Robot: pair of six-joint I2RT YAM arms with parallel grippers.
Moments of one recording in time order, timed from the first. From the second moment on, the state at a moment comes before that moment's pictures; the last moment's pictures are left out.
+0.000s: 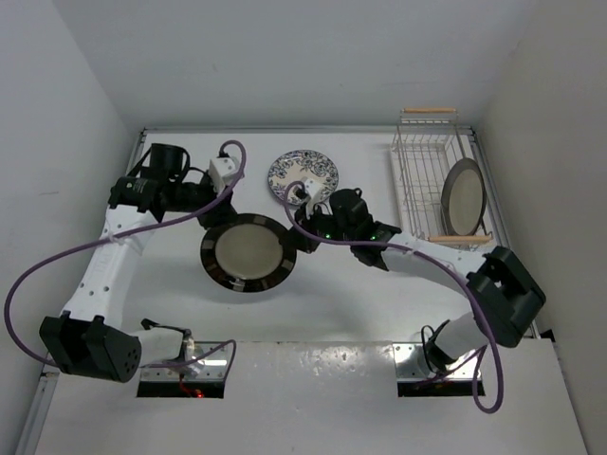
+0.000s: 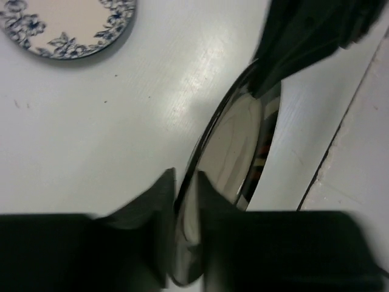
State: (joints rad) left arm -0.11 1.23 1.32 -1.03 0.73 0.68; right arm 0.77 1.52 0.86 0.29 -0.42 0.21
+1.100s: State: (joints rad) left arm 0.10 1.16 1.20 -0.75 0.13 0.24; right arm 0.16 1.13 1.21 -0.11 0.40 -0.45
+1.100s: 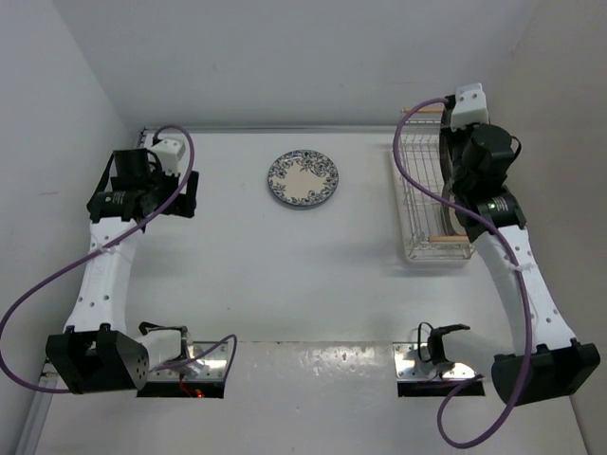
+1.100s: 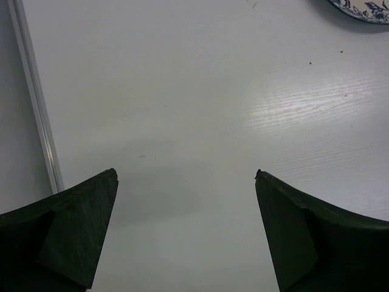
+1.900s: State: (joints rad) left arm 0.12 1.16 1.17 -0.75 0.15 0.24; right arm 0.01 1.08 0.84 -0.10 0.34 -0.27
